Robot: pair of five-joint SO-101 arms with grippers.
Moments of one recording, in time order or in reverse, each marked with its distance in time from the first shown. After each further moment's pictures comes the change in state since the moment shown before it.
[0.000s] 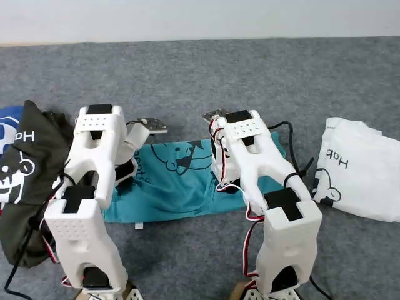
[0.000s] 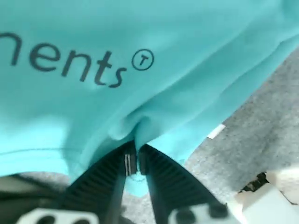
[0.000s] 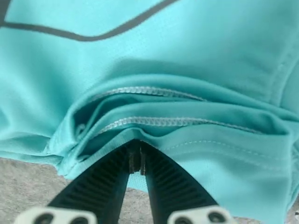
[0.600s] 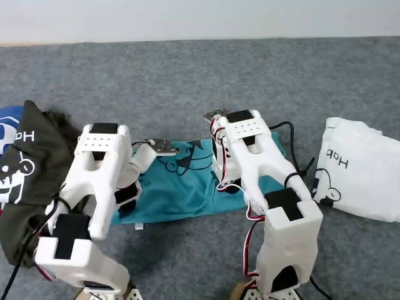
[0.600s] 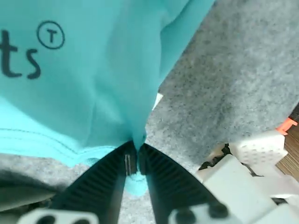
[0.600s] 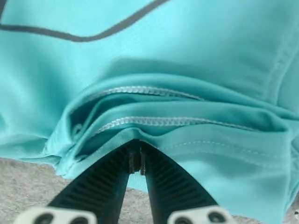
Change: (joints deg) left arm 3.5 -19.7 21.7 0.2 0.0; right arm 0.4 0.0 0.0 0.0 0.0
